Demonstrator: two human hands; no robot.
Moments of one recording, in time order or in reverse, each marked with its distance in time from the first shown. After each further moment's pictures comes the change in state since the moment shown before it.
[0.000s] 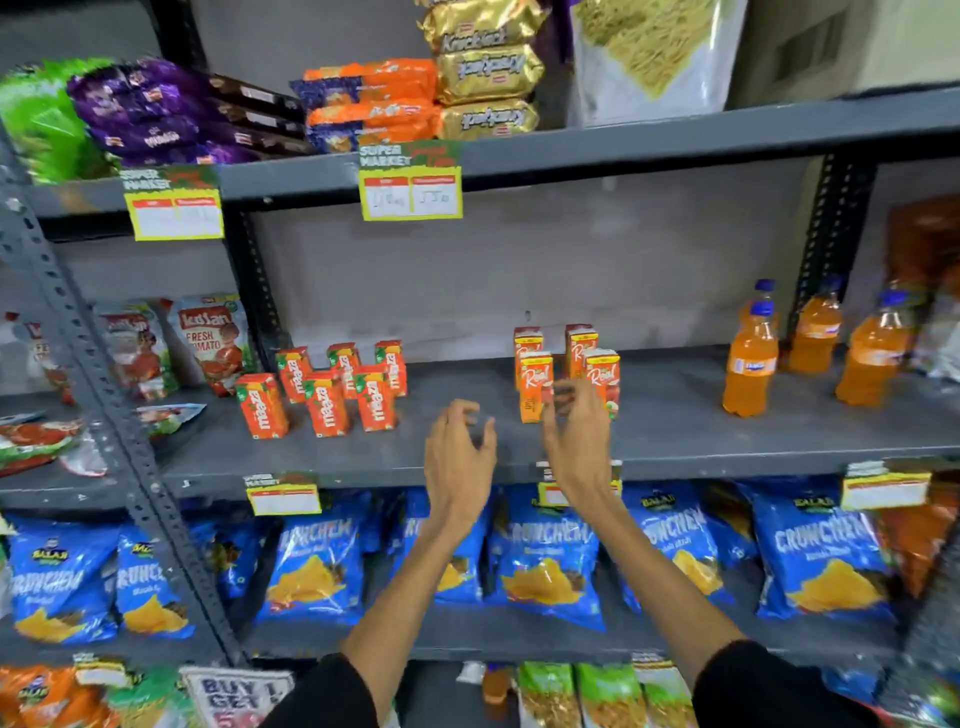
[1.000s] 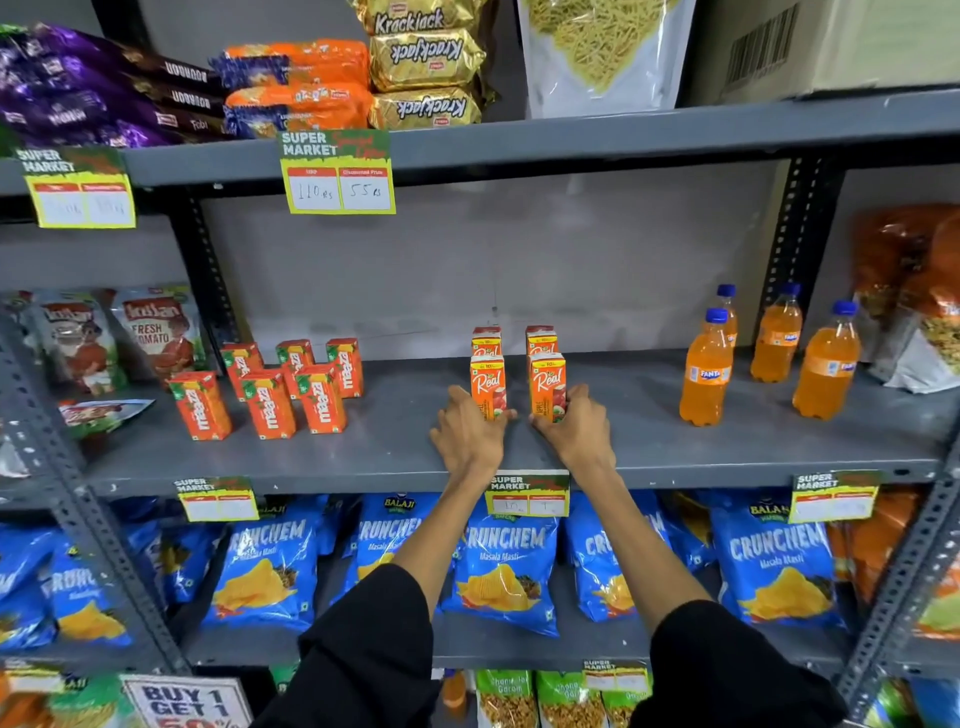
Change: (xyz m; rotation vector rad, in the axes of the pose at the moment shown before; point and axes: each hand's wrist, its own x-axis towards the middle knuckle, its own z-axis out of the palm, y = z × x) left_hand 0.035 0.036 0.101 0.227 -0.094 -0.271; right_hand 0.058 0.074 -0.030 -0.334 -0.255 0.274
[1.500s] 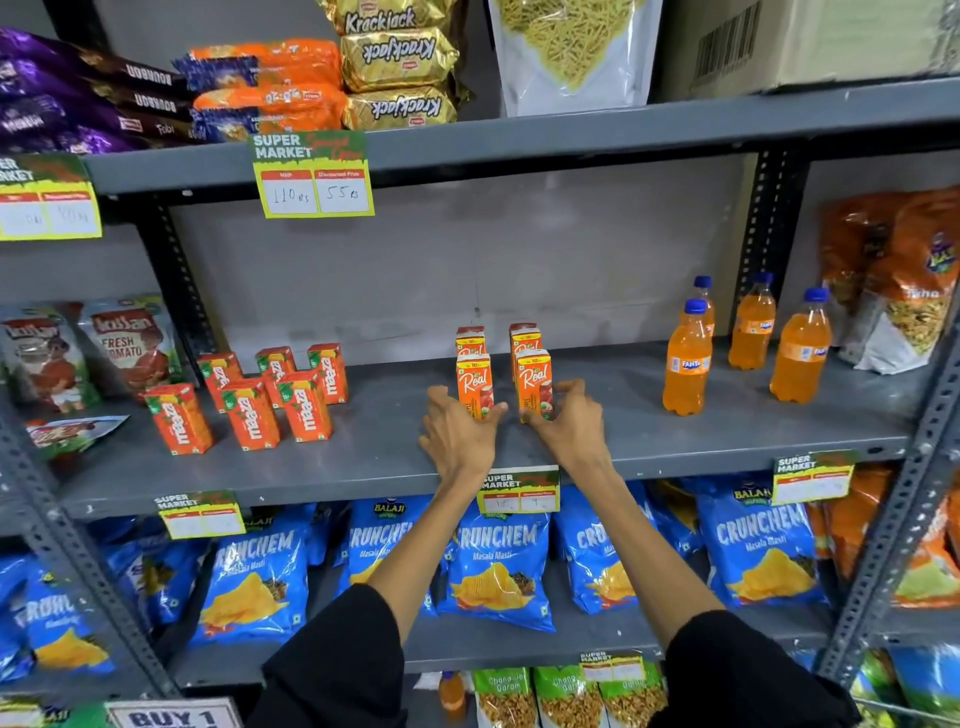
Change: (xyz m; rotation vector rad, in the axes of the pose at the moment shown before) left_hand -0.013 0.006 -0.011 -0.162 0.012 -0.017; right_hand -0.009 0.004 -0.012 0.116 0.015 -0.029
